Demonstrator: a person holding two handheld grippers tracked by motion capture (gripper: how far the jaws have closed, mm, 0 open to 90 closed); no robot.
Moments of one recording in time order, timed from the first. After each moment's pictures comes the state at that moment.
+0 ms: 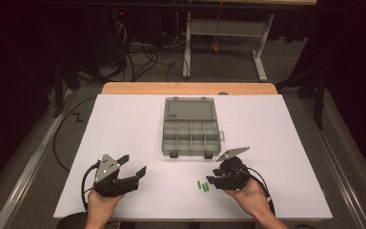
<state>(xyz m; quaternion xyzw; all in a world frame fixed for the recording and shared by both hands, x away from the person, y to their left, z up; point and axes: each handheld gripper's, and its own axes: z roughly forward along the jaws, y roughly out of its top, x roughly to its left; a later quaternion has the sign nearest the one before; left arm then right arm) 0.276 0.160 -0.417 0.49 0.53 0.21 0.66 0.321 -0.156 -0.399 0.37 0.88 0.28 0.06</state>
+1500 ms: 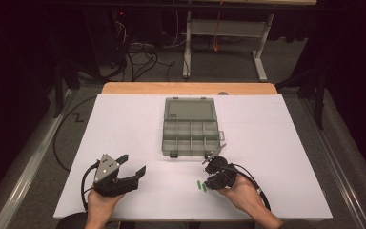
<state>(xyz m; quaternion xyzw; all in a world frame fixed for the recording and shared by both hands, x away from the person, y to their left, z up) 0.277 0.161 -0.417 0.49 0.53 0.21 0.66 0.334 -0.126 -0.411 0.35 0.92 0.15 0.03</state>
